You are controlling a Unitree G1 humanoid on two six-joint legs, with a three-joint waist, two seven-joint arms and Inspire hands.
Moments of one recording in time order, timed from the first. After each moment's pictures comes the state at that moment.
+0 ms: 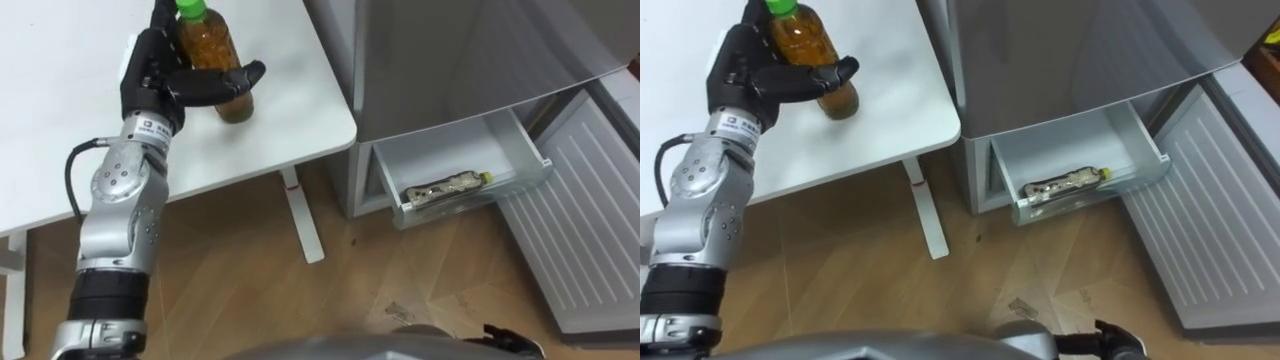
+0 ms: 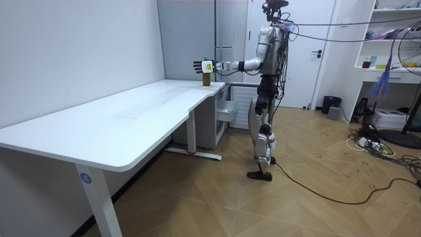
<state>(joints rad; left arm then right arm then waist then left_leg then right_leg) -0.09 0.26 0.07 0.12 -0.34 0.04 -0.05 0.08 -0.25 -0.10 1.27 0.05 0.02 0.10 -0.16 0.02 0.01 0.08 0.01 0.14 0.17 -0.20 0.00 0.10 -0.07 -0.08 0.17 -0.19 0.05</state>
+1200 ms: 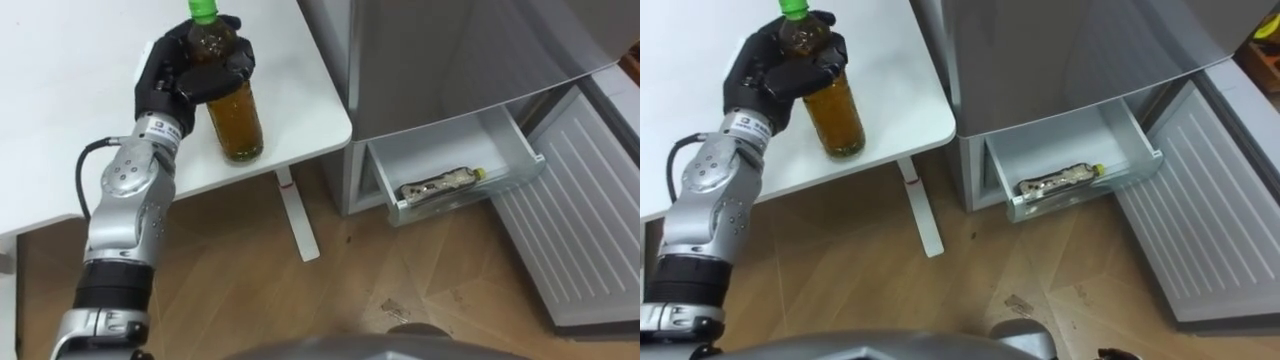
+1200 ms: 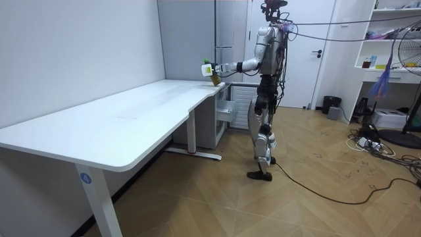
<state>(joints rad) -0.13 0.26 0.04 0.19 -0.33 0.05 -0.07 0.08 -0.25 -0.10 1.32 -0.16 0.09 0.08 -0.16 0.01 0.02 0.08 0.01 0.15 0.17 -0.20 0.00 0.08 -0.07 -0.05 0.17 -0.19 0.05</state>
